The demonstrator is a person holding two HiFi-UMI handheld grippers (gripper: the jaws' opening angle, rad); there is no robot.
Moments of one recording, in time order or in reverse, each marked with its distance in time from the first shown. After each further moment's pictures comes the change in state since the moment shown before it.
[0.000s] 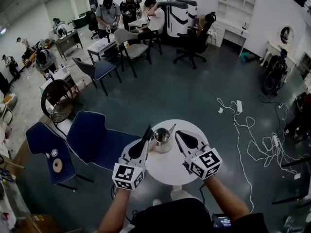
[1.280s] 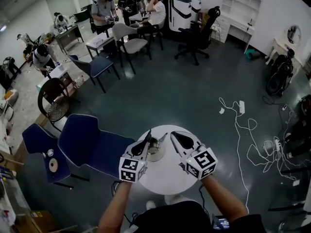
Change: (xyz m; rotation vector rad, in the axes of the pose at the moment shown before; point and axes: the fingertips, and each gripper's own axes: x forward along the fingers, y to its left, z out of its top) left arm 0.173 0.011 -0.099 0.003 0.296 0.052; right arm 0.043 -0.145 -0.018 0.004 0.066 0.064
